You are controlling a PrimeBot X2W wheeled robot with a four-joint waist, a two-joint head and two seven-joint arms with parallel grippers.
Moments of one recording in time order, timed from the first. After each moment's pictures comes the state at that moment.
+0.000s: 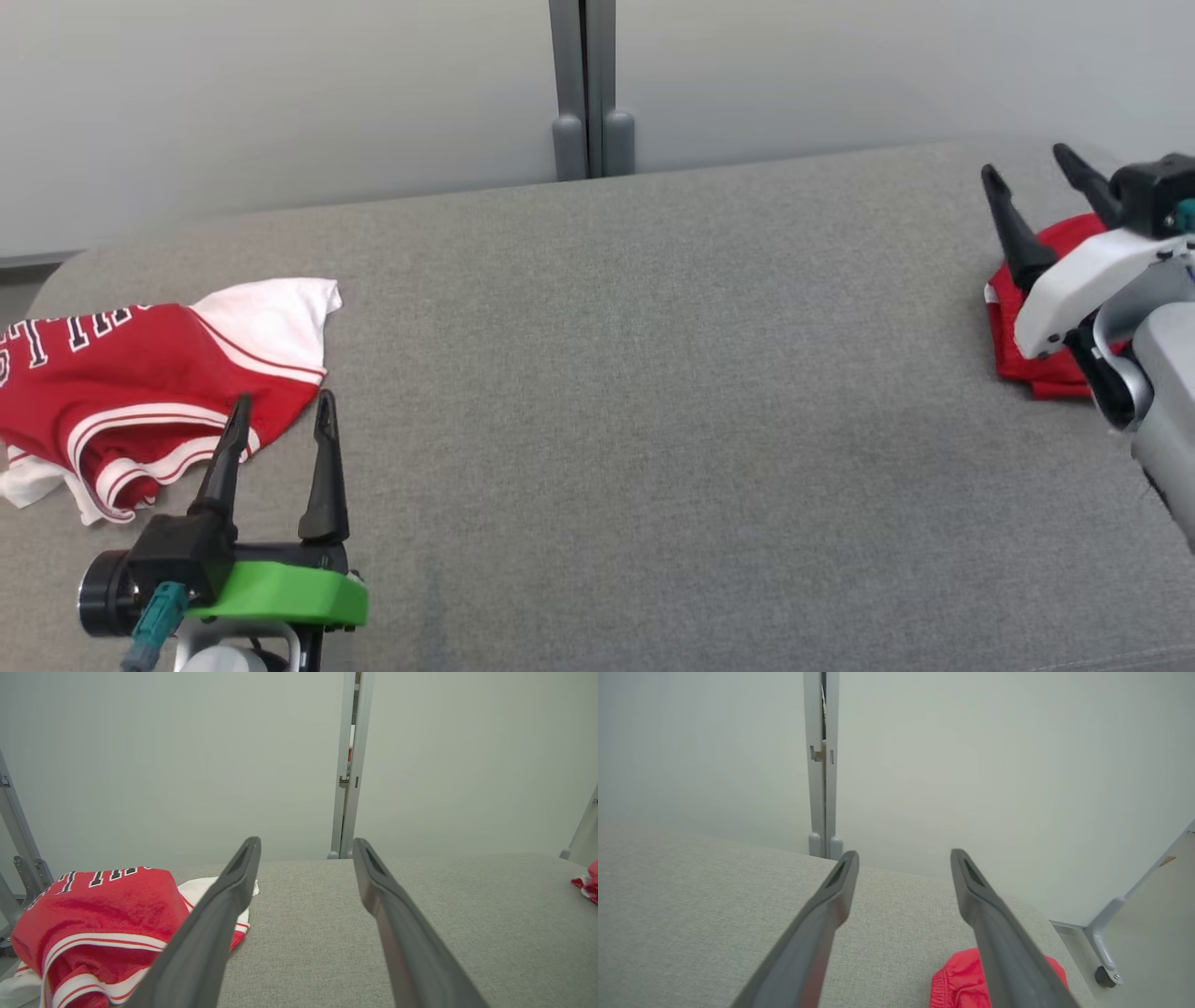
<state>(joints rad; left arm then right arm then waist) -0.06 0.06 -0.01 0.12 -0.17 -0.12 -0.26 -0.80 -0.52 0.59 0.82 0.61 0.13 -0.26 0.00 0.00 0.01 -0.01</state>
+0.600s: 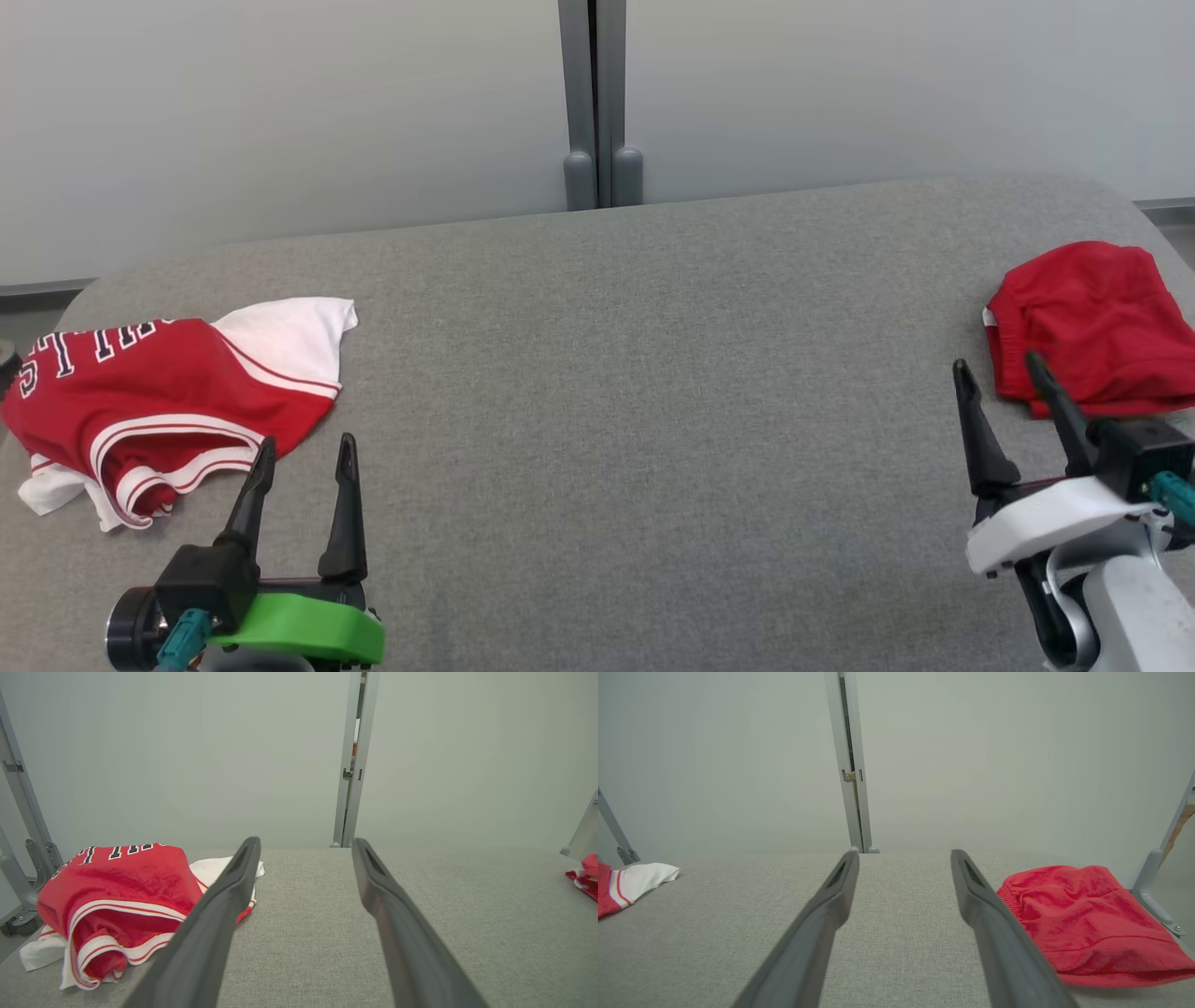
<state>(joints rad) -0.01 0.05 -0.02 0.16 -0.17 -0.12 -0.26 -0.16 -0.27 0.07 0.30 0.30 0.13 -0.26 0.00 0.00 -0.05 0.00</state>
